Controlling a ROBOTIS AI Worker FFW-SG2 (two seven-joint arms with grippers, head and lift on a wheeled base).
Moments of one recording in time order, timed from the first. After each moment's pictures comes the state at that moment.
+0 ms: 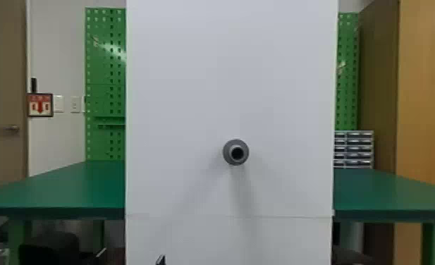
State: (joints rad) left arm -0.05 0.15 -0.10 -2.39 0.28 0.70 0.06; right arm 0.08 -0.04 0.06 -1.47 -0.15 -0.05 0.02
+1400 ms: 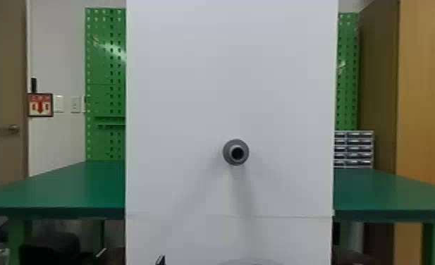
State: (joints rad) left arm -0.05 0.15 -0.10 -2.39 0.28 0.70 0.06; right arm -0.04 -0.01 0.04 -1.87 -0.09 0.45 -0.03
